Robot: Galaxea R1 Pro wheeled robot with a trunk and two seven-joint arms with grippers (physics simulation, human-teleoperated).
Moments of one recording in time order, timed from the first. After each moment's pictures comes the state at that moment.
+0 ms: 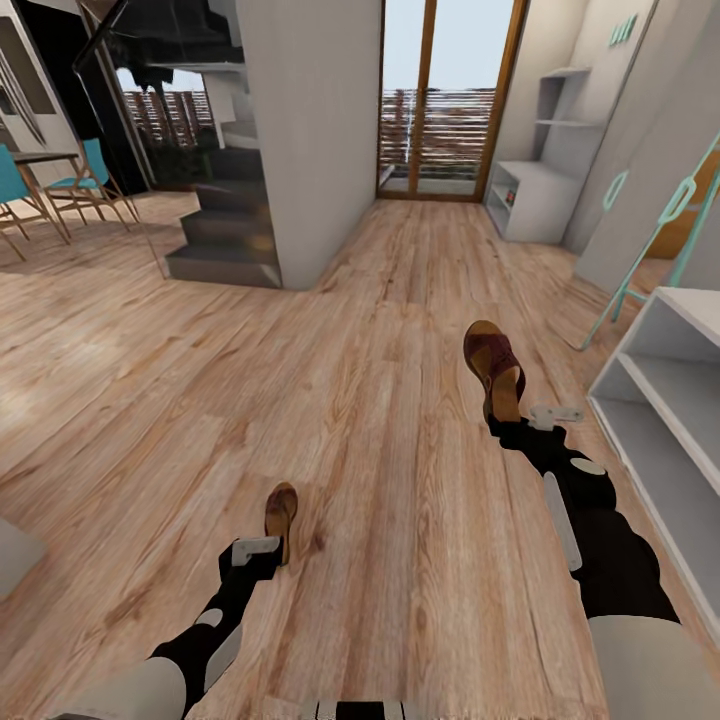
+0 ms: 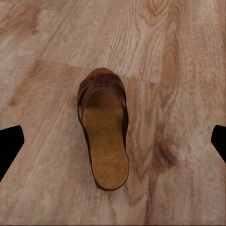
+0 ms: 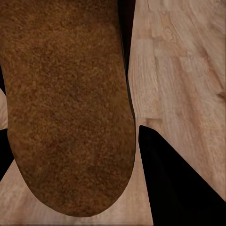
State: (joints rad) left arm -0.65 -0.02 -0.12 -0.19 0.16 -0.49 0.02; right arm -0.63 -0.07 -0.12 -1.34 -0.05 0.50 0.02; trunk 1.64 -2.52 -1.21
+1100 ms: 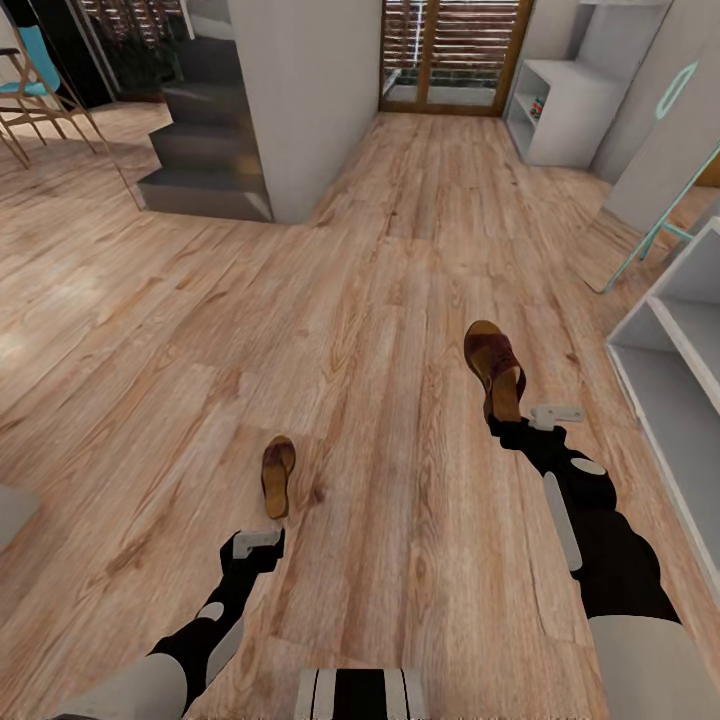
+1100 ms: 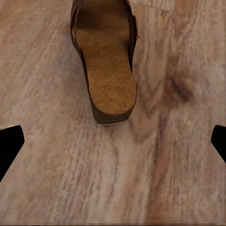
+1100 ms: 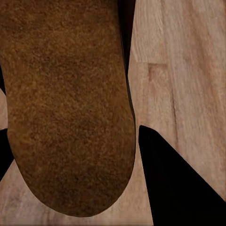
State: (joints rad) left arm -0.65 -0.02 -0.12 -0.23 0.16 -0.49 0.02; right arm -0.63 -0.07 -0.12 -1.34 -0.05 0.50 0.02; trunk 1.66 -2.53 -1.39
